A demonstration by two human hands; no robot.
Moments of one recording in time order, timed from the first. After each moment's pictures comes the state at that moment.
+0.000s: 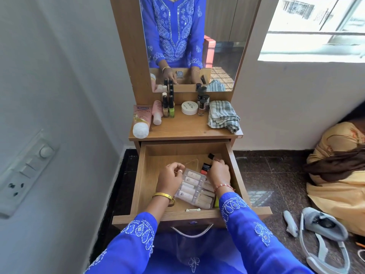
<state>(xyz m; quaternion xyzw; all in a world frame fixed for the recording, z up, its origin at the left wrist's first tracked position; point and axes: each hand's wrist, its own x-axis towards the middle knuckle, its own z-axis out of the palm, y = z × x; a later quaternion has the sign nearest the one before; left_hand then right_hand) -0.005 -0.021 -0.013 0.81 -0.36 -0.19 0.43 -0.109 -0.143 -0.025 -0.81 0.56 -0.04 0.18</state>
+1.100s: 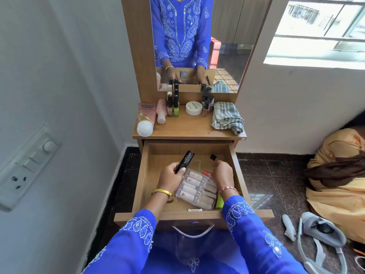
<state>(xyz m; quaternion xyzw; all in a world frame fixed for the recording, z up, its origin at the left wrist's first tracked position) -0.003 -0.019 -0.003 0.79 -0.28 -0.29 0.46 -0.115 -0.147 -0.026 -0.77 0.55 -0.12 0.29</state>
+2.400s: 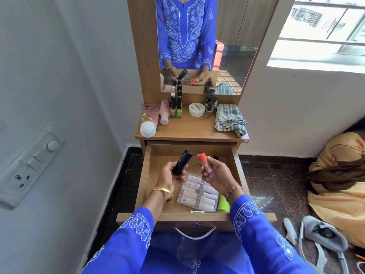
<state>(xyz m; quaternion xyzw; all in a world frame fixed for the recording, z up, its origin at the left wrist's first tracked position) 0.002 -0.016 0.010 0.54 -0.04 -0.49 0.68 -0.109 -0.130 0.007 -0.37 0.34 -0.16 0.85</state>
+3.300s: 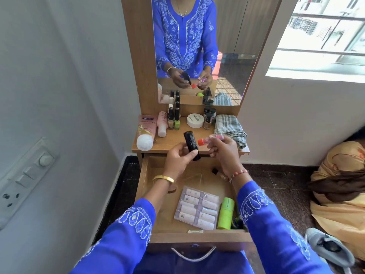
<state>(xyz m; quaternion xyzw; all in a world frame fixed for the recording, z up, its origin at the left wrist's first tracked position) 0.021 -0.069 0.065 0.66 -0.28 -0.31 0.62 -0.074 -0.178 0.078 -0.55 0.36 -0.35 0.67</state>
